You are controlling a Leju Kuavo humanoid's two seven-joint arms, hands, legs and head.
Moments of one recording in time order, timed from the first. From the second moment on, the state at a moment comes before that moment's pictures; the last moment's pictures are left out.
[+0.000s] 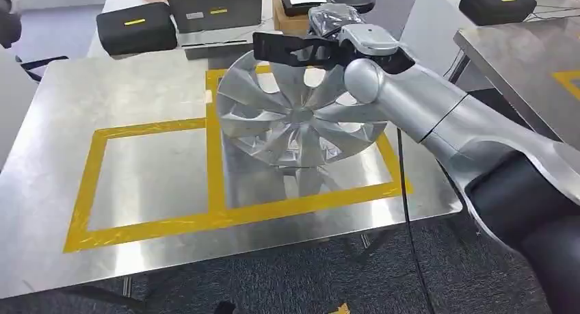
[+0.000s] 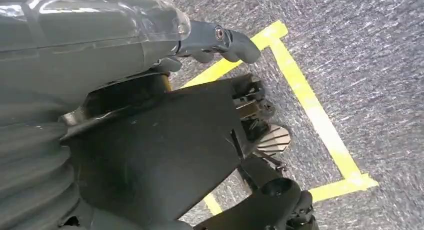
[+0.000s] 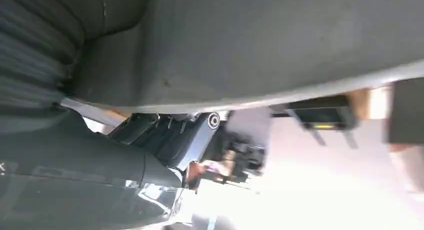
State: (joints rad) left arm -0.14 -0.08 -1.15 -0.20 0.81 0.17 0.08; right arm -1.49 -0.15 1.28 -0.81 0.26 0.24 0.61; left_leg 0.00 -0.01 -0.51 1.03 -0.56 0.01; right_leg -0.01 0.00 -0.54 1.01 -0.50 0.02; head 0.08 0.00
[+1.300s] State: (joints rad) left arm -0.14 -0.08 -1.15 -0.20 0.82 0.19 0.07; right arm -1.56 -0.32 1.16 -1.10 0.43 0.22 0.59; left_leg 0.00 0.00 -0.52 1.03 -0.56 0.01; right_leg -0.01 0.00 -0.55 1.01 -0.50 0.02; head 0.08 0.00
